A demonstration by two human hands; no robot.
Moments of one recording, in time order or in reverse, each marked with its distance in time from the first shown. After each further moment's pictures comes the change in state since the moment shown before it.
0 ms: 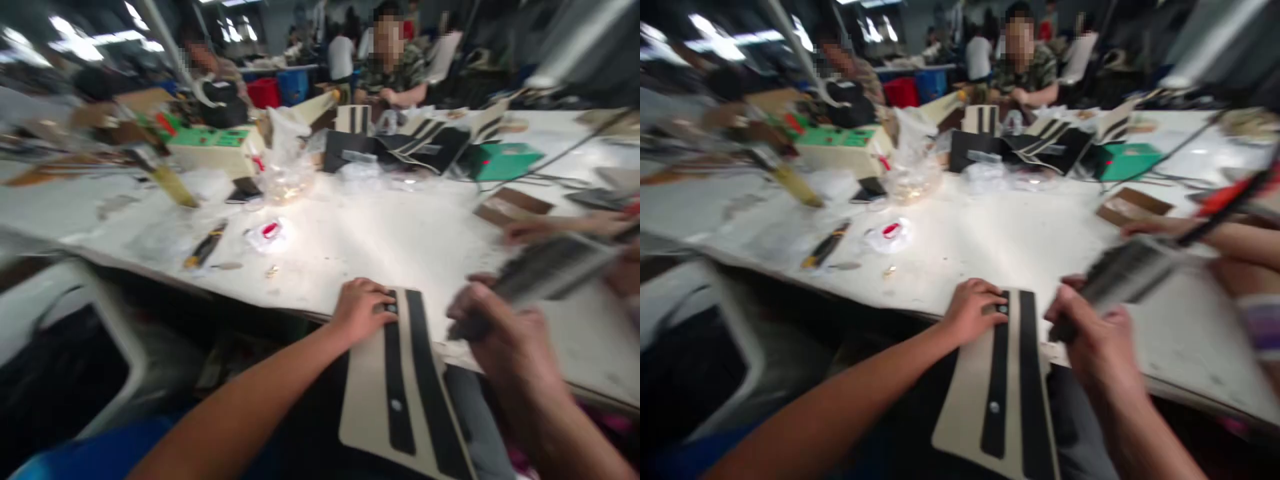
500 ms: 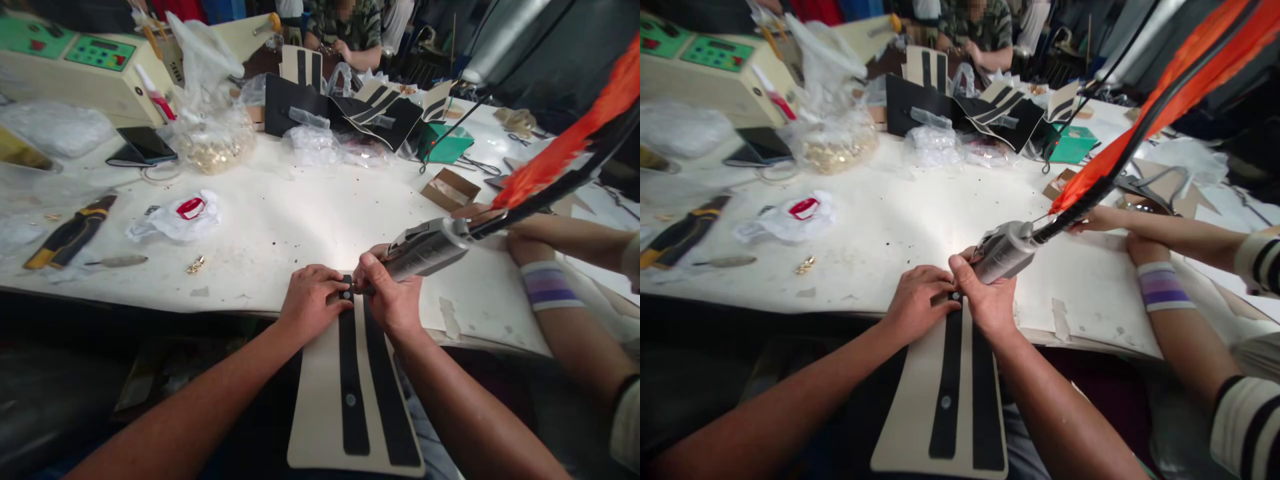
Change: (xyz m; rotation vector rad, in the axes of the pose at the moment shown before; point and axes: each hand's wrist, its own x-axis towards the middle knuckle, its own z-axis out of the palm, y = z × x) left_hand 0.010 -0.026 0.019 -0.063 -0.039 0.009; right_hand 0.030 0.012 0.019 0.072 0.037 -0.140
